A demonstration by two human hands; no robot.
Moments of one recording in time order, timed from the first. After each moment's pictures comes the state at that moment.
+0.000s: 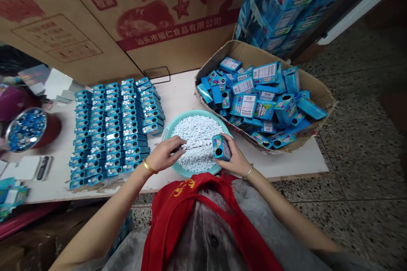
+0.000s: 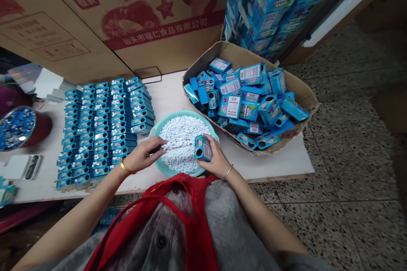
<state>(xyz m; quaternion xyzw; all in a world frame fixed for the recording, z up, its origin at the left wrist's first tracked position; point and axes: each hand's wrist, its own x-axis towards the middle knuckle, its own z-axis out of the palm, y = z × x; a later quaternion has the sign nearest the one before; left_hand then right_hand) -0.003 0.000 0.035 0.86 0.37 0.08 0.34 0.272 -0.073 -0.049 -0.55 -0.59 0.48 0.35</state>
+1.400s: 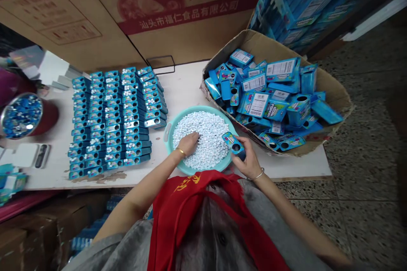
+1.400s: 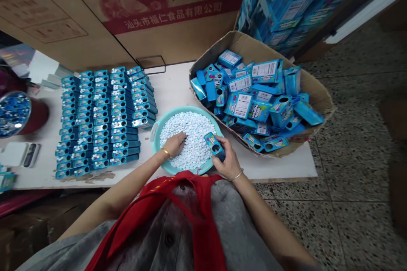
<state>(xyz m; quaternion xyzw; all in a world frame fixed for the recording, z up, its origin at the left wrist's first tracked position) 0.032 -0.003 -0.112 0.82 0.49 -0.07 0.30 0.284 -0.081 -0.060 -0.58 -0.58 0.42 0.38</state>
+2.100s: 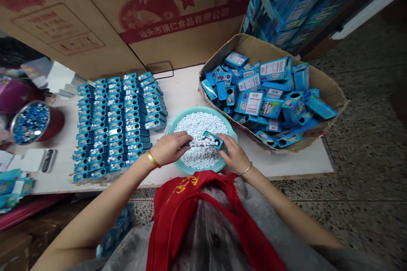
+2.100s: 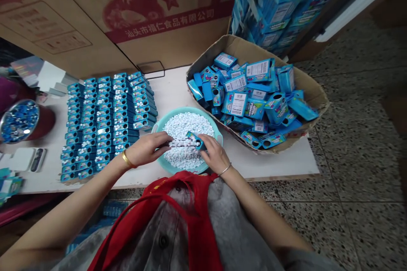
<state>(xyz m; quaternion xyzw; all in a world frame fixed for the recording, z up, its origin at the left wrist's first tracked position) 0.015 0.013 0.059 0.88 0.36 -0.06 0.29 0.261 -0.066 -0.055 -0.52 -0.71 0.35 0.33</state>
